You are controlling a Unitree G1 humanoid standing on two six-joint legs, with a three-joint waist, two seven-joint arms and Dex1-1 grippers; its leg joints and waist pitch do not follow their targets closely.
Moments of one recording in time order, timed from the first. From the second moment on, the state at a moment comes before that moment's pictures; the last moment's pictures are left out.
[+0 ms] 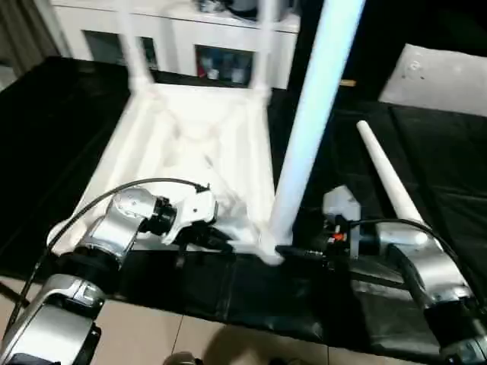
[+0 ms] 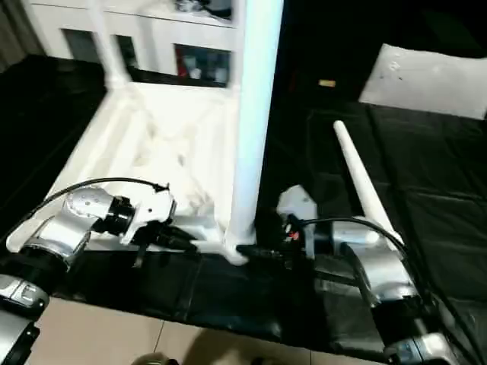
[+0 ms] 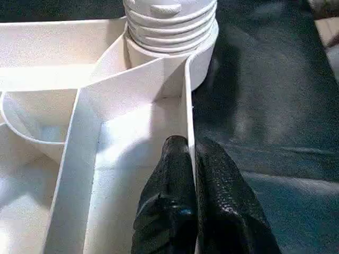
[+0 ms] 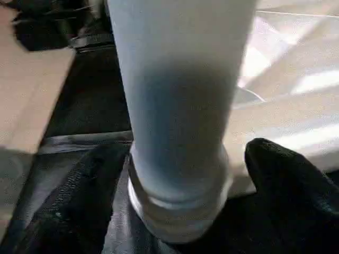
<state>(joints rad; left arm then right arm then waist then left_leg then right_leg) -0.64 0.44 -0.33 0.69 0.02 -0.15 -1.46 -0.36 -0.45 0.21 0.30 0.22 0.12 1.22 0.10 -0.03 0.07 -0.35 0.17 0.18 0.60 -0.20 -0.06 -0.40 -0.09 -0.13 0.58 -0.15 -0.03</state>
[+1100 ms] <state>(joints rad) -0.68 0.30 -0.28 0.75 0.08 0.03 -1.18 -0.31 -0.25 0.08 0.25 0.18 0.29 0.80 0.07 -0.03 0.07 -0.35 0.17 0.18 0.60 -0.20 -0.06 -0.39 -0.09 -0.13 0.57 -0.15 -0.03</state>
